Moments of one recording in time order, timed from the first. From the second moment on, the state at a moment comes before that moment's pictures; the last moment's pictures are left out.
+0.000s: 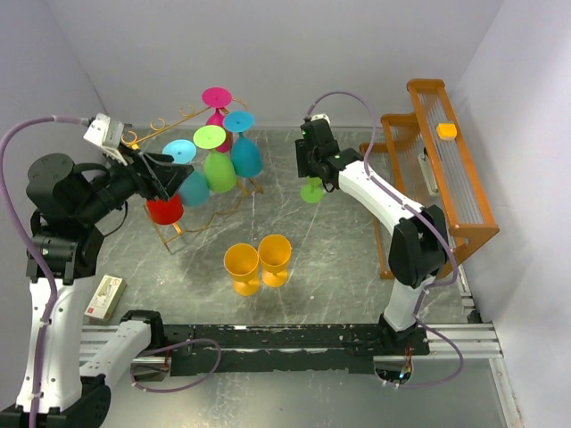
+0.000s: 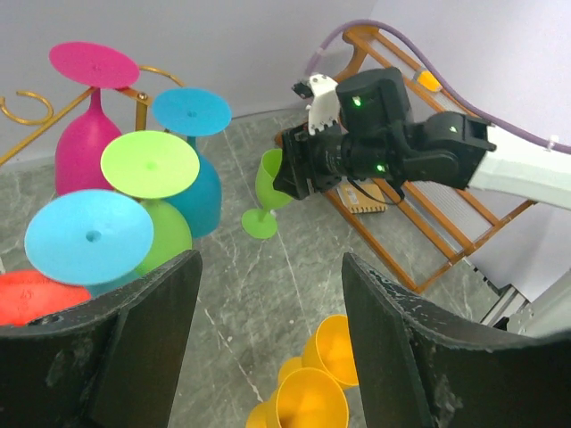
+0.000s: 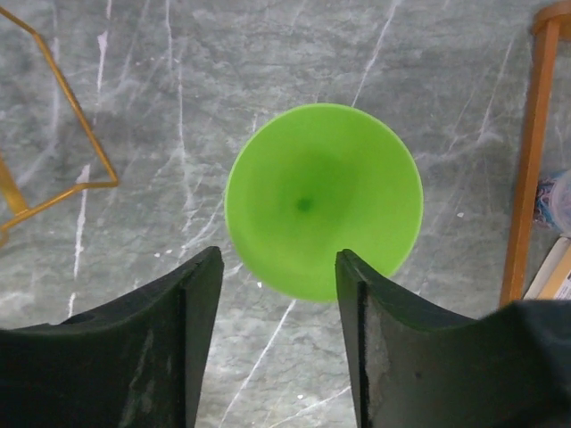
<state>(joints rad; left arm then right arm) -0.08 0.87 1.34 -0.48 0.61 -0.31 0.52 1.78 1.54 -0.48 0.32 0.22</state>
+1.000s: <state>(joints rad) -0.08 0.86 1.24 -0.27 0.75 -0.54 0.51 1.33 1.27 -0.26 0.08 0.24</state>
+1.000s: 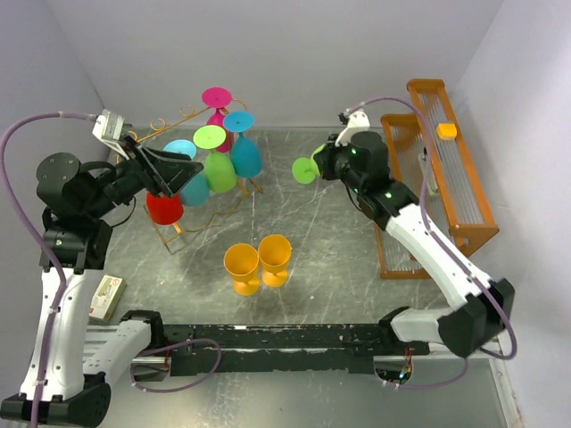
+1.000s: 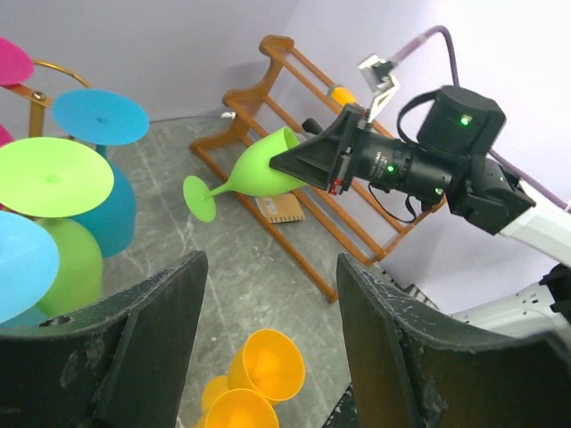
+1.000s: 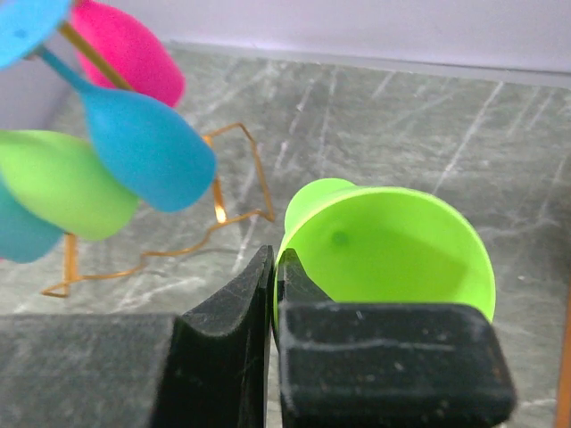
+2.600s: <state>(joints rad) -0.78 1.23 1.08 0.32 -0.16 -1.25 0.51 0.92 0.83 0.59 -0.12 0.78</state>
